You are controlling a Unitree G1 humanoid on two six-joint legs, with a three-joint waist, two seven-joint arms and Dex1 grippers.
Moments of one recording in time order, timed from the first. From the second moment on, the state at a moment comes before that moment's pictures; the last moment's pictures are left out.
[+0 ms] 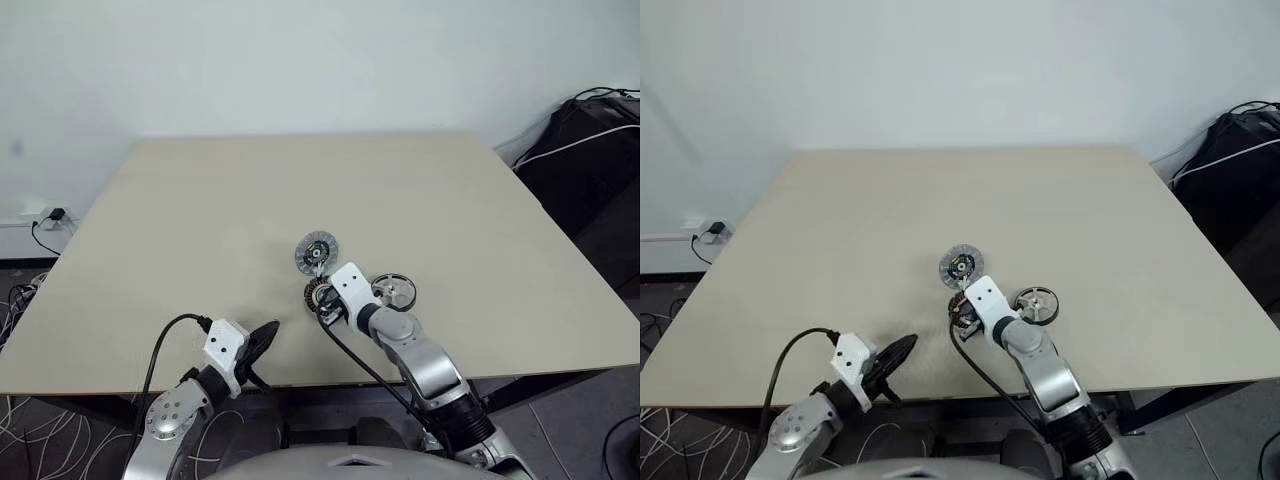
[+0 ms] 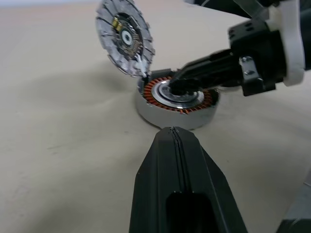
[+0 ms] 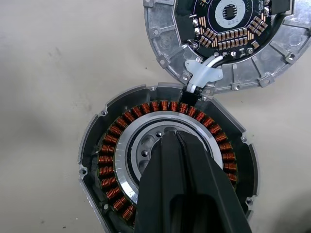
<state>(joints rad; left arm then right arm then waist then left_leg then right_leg) 0.41 0.30 -0.17 -0.22 -0.17 -0.05 -0.57 -0.12 -0.16 0.37 -0.09 -0.08 0.62 0.32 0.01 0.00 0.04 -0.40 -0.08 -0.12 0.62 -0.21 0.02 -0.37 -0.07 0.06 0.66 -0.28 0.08</state>
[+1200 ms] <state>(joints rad) 0.39 0.30 -0.19 -0.22 -0.17 0.01 -0.59 -0.09 -0.15 0.35 -0.15 -0.05 0.58 0.33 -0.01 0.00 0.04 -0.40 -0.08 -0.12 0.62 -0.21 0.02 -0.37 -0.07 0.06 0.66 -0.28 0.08</state>
